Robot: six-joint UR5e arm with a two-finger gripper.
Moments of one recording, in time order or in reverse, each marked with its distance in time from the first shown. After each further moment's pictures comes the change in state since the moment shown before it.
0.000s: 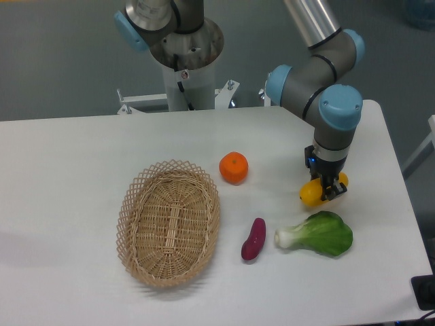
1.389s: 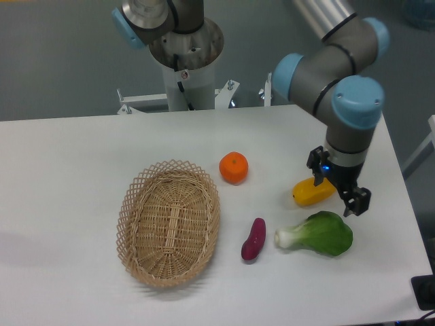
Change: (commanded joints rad) arm -0.087 -0.012 0.521 -0.498 -0.029 -0.293
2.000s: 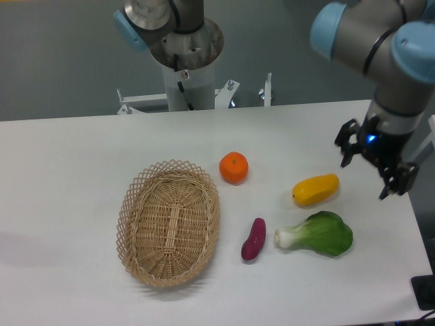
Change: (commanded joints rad) arm 0.132 0.060 0.068 -0.121 -0.097 0.149
